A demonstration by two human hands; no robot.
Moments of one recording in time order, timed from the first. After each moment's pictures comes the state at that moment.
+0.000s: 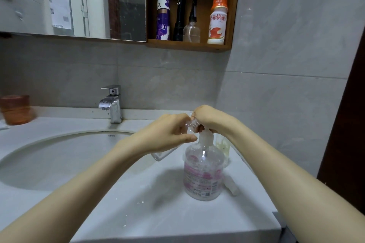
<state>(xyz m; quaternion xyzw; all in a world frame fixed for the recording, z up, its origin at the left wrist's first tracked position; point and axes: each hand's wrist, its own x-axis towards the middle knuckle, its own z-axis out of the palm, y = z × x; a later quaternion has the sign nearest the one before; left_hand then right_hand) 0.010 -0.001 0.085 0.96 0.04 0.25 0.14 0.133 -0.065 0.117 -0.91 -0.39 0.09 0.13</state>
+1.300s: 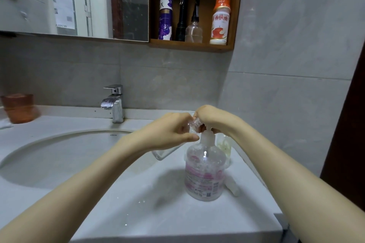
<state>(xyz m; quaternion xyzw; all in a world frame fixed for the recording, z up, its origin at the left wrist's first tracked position) 0.012 -0.001 0.088 0.96 0.03 0.23 0.15 0.122 -0.086 0.124 -0.88 -0.40 0.13 0.22</state>
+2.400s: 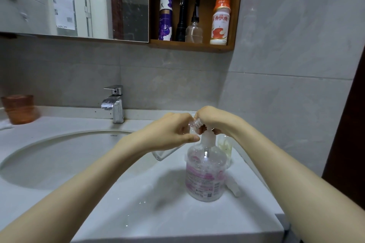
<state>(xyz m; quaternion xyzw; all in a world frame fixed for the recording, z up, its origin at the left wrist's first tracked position) 0.012 -0.003 0.090 0.96 0.03 0.23 0.13 0.122 -0.090 0.123 -0.87 -0.39 0.15 0.26</state>
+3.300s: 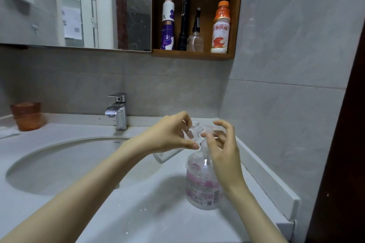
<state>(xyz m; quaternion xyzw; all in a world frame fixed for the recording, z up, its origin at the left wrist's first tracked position) 0.009 -0.004 0.099 0.94 0.06 0.24 0.23 0.103 -0.124 0.036 -0.60 -0.40 -0.07 0.69</state>
